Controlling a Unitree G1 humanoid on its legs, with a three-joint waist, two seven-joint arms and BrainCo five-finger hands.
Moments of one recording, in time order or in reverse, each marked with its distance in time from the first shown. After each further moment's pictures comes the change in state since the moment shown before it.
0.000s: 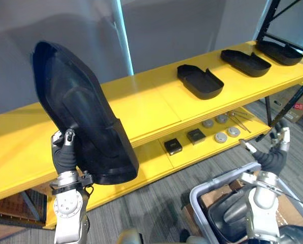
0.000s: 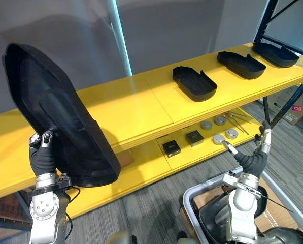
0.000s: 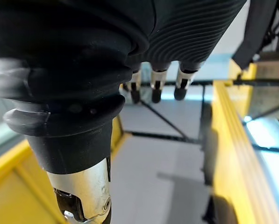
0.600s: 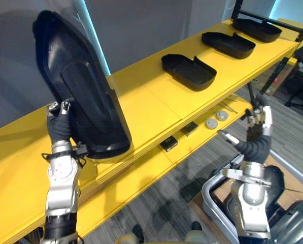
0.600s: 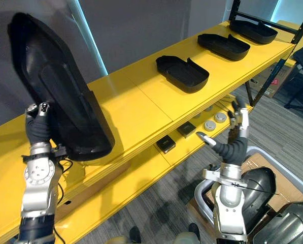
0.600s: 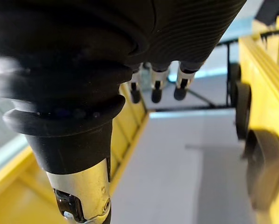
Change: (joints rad) left arm -0.380 0.178 0.026 0.217 -0.070 0.353 0.071; right arm -0.006 0.032 0.270 -0.180 0.058 -0.019 0.157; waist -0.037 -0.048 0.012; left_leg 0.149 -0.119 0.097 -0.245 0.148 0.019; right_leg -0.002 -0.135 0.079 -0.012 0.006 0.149
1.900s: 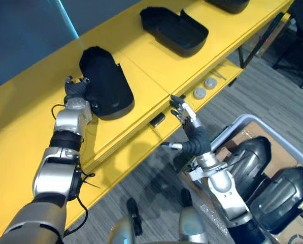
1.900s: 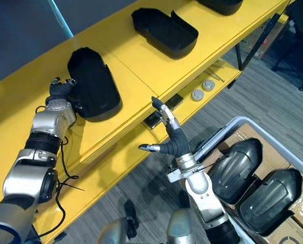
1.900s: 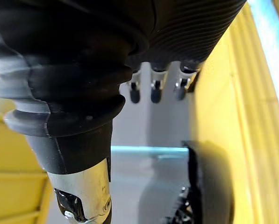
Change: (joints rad) left arm -0.752 0.194 -0.248 0.825 -0.255 0.375 0.331; right arm -0.168 -0.128 0.383 -0.001 0.092 0.156 0.126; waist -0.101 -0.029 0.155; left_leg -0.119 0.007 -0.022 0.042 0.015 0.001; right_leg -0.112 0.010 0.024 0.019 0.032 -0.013
